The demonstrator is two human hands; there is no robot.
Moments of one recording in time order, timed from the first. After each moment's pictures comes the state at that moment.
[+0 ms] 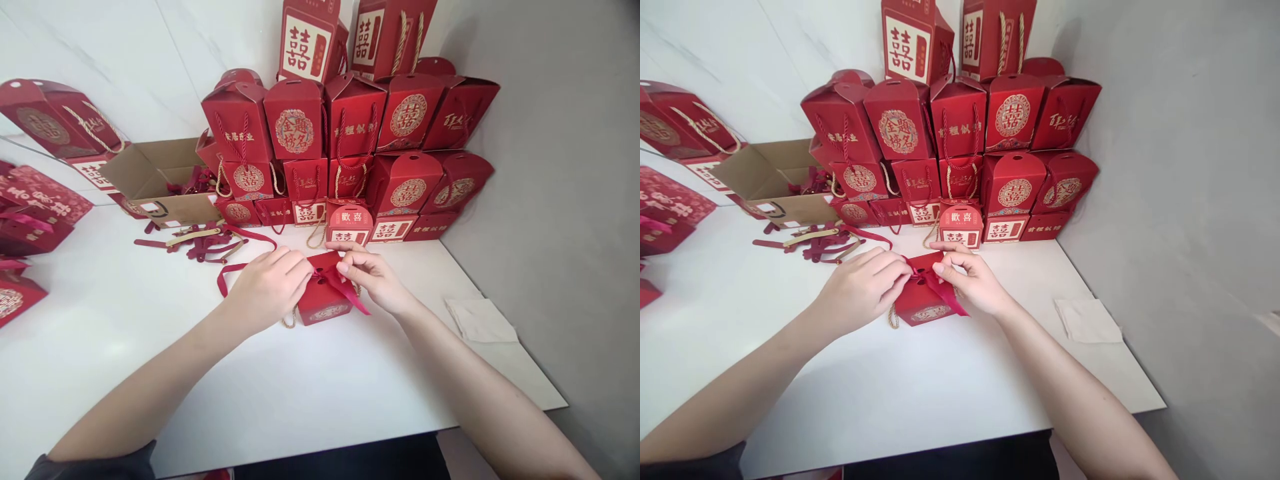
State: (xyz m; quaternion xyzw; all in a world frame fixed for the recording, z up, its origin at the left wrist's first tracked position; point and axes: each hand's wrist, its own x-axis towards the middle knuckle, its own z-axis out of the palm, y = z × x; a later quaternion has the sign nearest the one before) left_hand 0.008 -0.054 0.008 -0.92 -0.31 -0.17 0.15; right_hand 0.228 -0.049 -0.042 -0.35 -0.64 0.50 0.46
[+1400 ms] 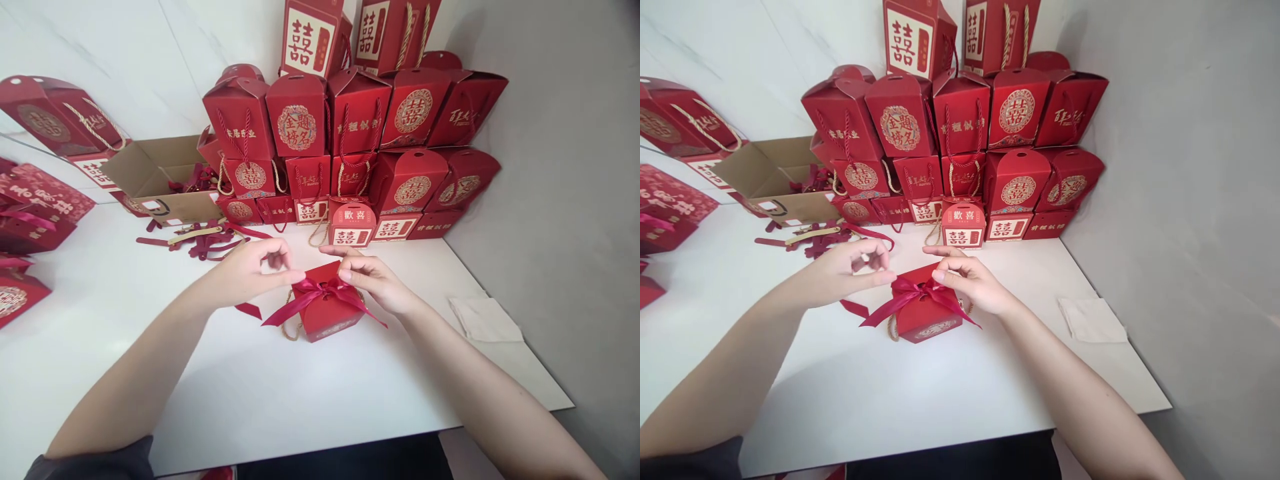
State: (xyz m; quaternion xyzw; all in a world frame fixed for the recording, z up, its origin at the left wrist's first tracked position) left_hand -0.019 -0.037 0.035 -0.80 -0.49 -0.13 -0.32; right_hand 0.228 -0.052 -0.042 -0.30 -0.63 0.57 0.43
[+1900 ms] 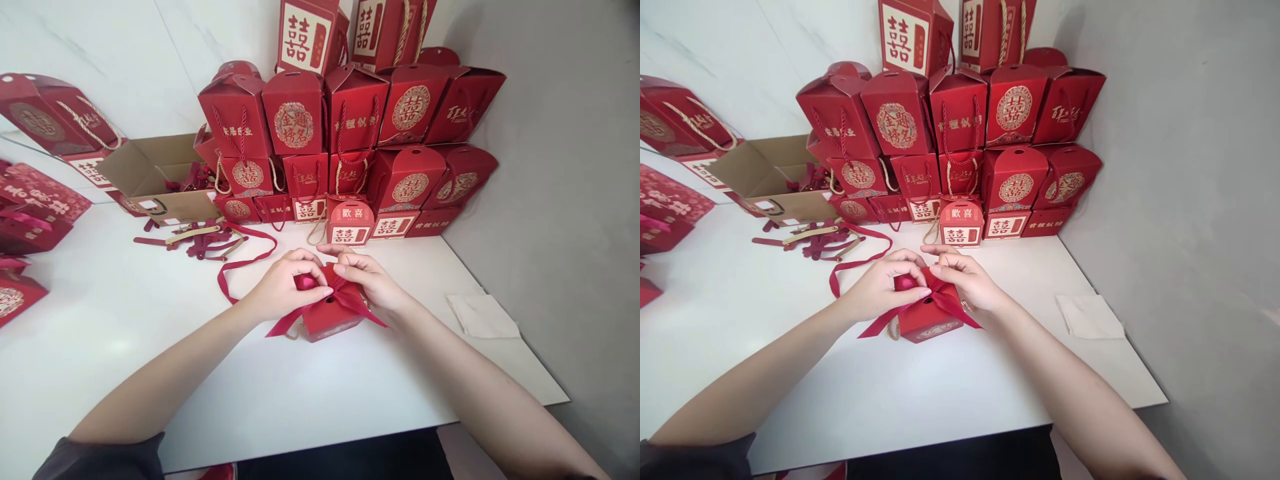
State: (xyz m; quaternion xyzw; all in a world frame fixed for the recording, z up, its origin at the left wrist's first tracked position) left_hand 0.016 -0.044 -0.015 -0.82 -0.40 -0.23 -0.35; right_hand 0.218 -0.051 -0.051 -0.31 -0.57 0.61 0.46
